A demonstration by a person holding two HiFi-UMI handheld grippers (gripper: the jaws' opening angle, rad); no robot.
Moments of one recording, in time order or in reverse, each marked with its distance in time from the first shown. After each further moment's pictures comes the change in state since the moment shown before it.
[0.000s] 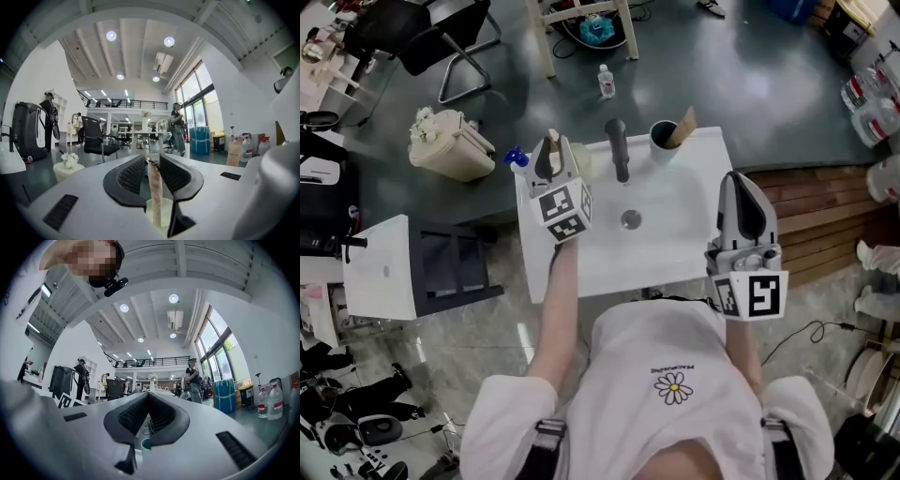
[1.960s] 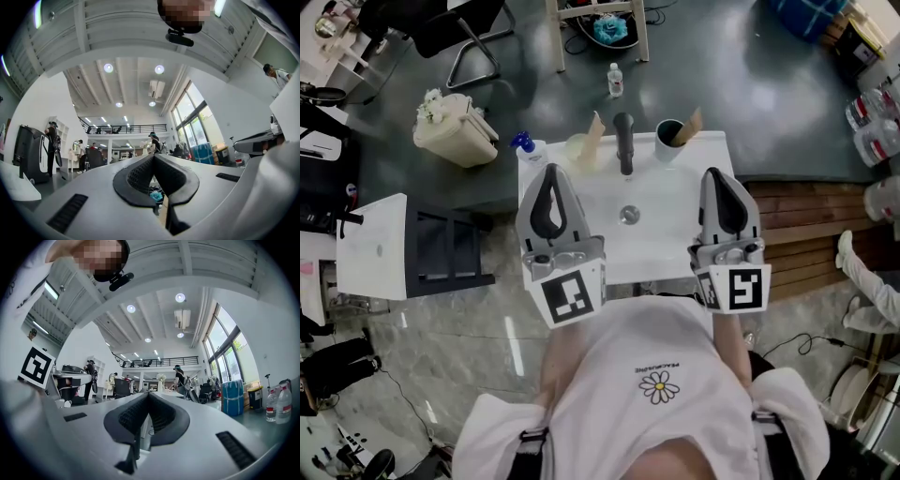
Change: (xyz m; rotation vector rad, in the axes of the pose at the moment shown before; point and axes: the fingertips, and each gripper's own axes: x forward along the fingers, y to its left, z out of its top) left arm -0.156 -0.034 0.129 0.051 -0.287 0.056; right arm 0.011 0.034 -0.001 -0.031 -0.001 0.097
